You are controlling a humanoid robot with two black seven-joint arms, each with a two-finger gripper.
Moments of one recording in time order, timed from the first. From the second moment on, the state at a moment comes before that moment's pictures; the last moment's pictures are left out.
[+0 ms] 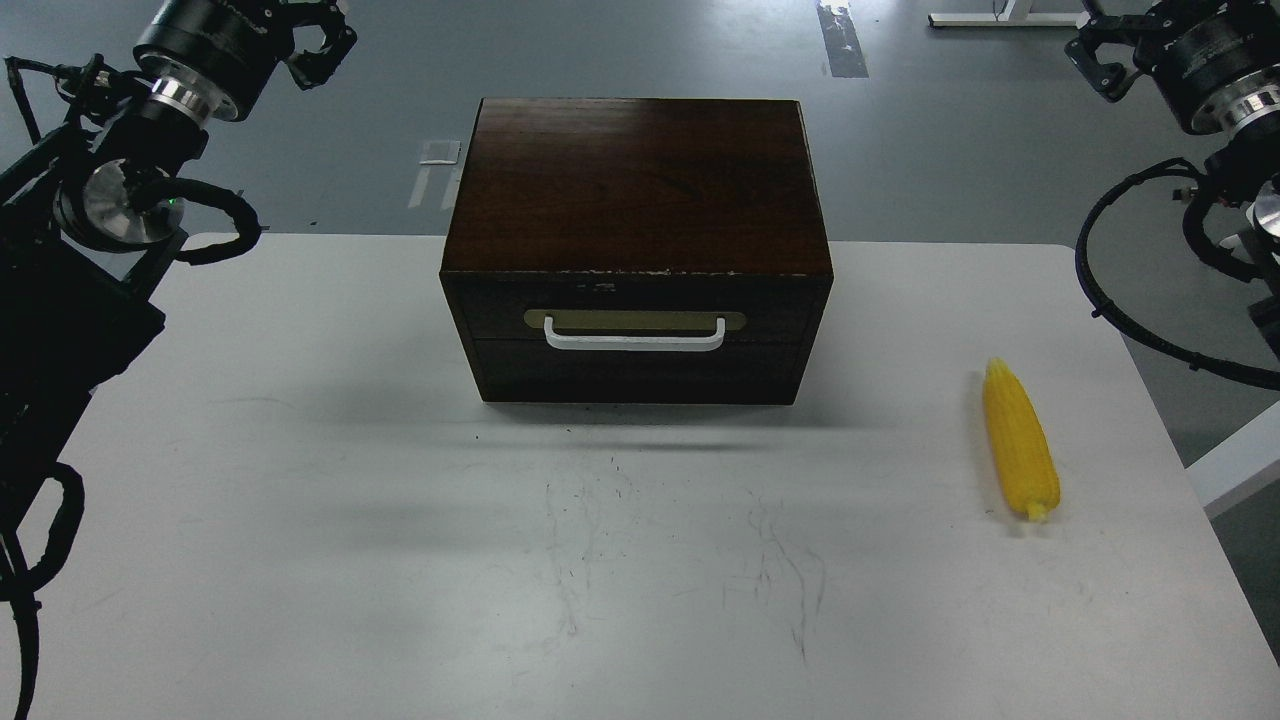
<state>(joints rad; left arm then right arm) -1.06 0.39 -0.73 -0.52 -0.10 -0.49 -0.28 1.06 -0.46 0.81 0.42 0.20 0.49 0.07</state>
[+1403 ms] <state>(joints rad) -1.41 0.59 -0.46 -1.28 1.15 -0.49 -0.23 1.05 -0.46 0.81 0.41 0.20 0.49 0.07</state>
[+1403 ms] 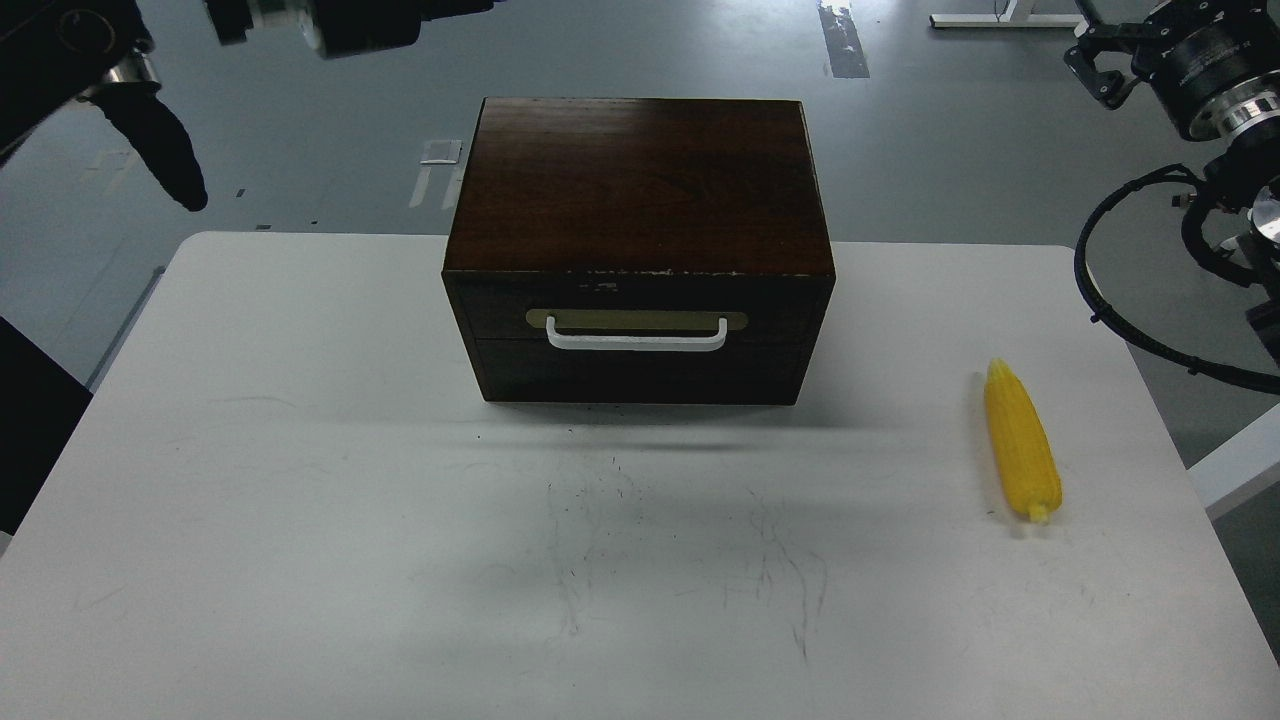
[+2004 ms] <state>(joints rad) -1.56 0.32 -0.09 -1.36 1.82 -0.49 -0.26 1.02 -0.46 0.81 0.41 0.20 0.49 0.07</state>
